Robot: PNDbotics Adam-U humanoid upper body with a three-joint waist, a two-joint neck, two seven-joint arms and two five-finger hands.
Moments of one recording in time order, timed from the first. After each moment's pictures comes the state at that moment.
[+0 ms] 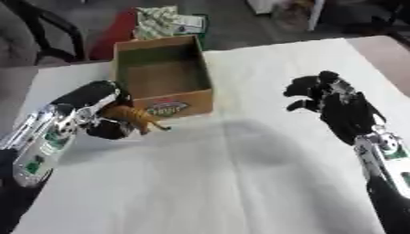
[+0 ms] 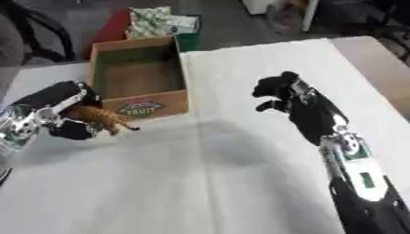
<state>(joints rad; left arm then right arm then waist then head) -0.94 0.37 -0.43 -1.30 -0.78 0.12 -0.41 -0.32 -0.36 -0.14 -1.63 -0.26 -0.06 0.46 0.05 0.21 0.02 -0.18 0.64</state>
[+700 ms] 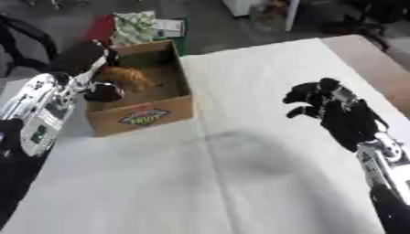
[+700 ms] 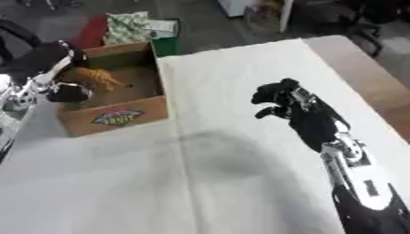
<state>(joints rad) -1.03 0.32 -0.30 -1.12 -0.99 0.16 -0.23 -0.37 -0.36 -0.11 -1.63 -0.26 -0.07 0.49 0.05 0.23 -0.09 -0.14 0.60</state>
